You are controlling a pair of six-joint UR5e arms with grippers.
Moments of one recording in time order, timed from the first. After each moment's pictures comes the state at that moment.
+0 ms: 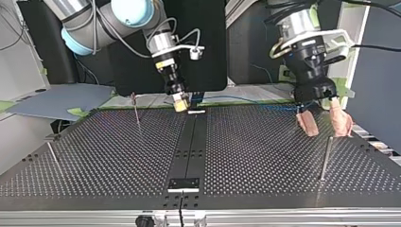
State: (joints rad) left arm -0.33 -1.25 -1.88 -2.69 -2.09 -1.94; right arm 2.36 -1.26 1.59 -0.46 1.65 1.59
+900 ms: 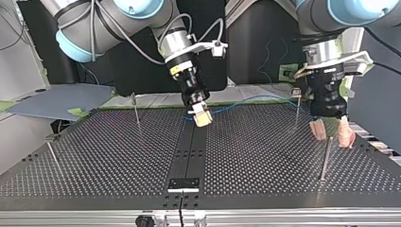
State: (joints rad) left arm -0.07 -1.30 -1.86 -2.95 -1.83 -2.03; right arm 2.44 -1.26 1.37 -0.37 1.64 1.59
